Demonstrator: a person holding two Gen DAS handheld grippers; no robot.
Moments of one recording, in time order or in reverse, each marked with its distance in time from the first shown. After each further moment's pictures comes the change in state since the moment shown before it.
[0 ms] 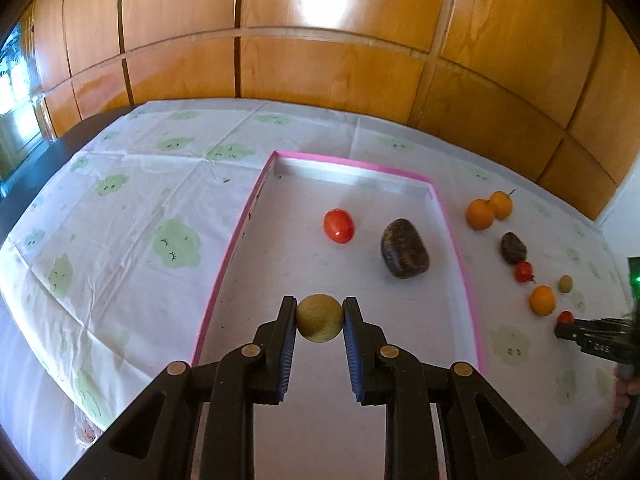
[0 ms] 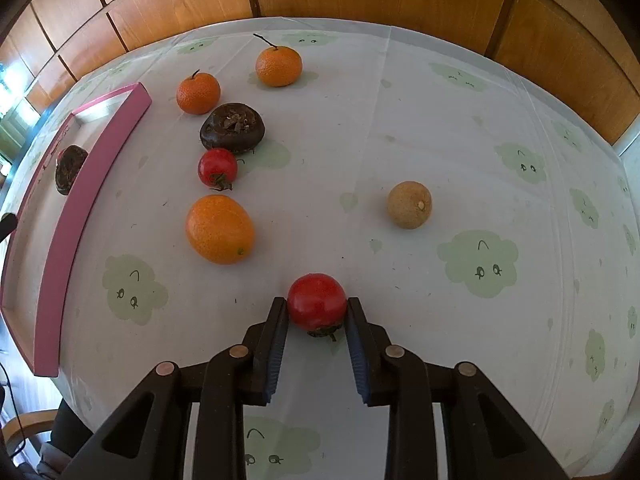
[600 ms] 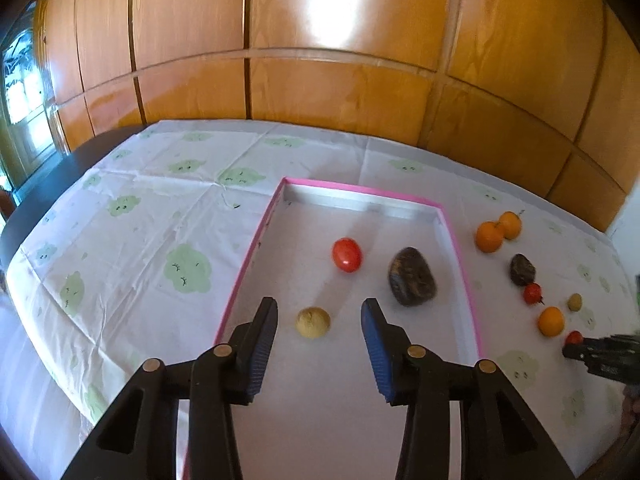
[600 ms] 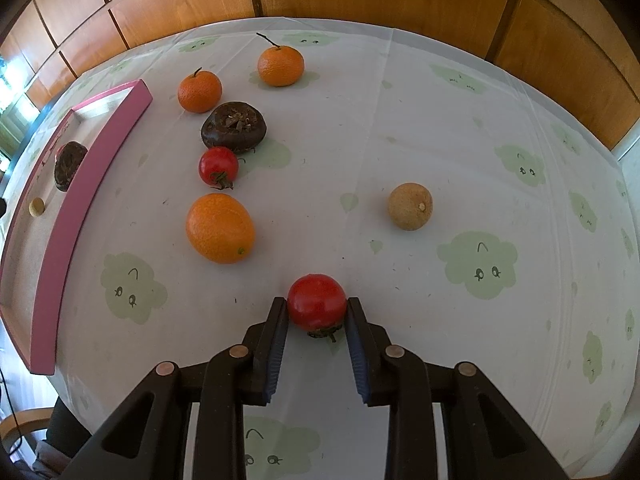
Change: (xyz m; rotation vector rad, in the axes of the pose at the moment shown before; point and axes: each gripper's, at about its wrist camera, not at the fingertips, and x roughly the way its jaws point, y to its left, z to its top) left arm -0.010 -0.007 0.006 0.004 -0.084 0.042; right arm -0.001 0.001 -0.001 -0.012 -0.004 -0.014
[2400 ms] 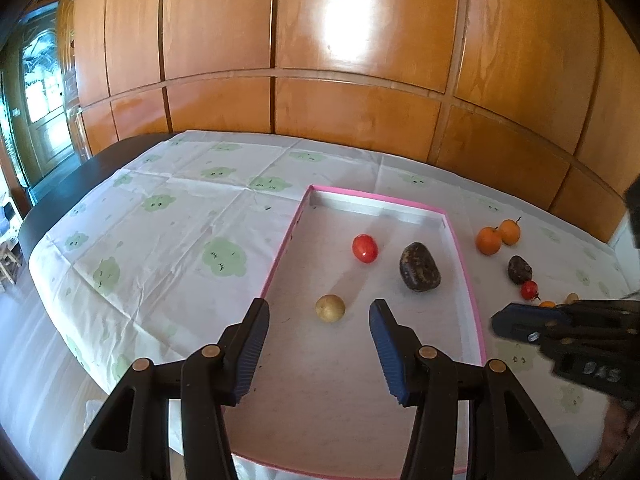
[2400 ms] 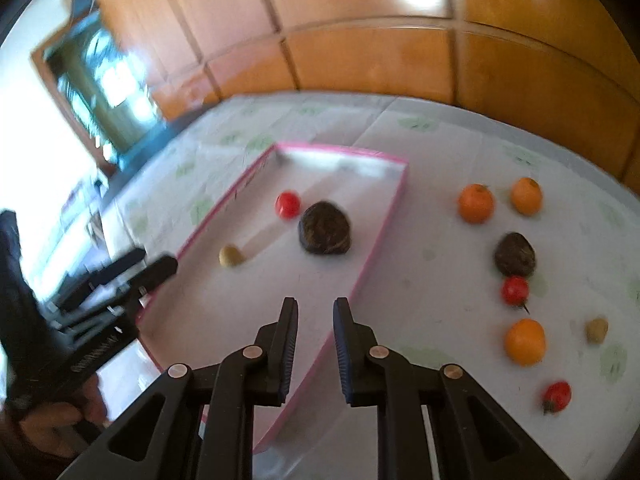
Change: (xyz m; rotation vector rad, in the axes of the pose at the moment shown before) left arm -0.036 0.016 -0.025 -0.037 -0.066 0.051; right arm -0.066 0.148 0.019 -0.128 -0.232 0.395
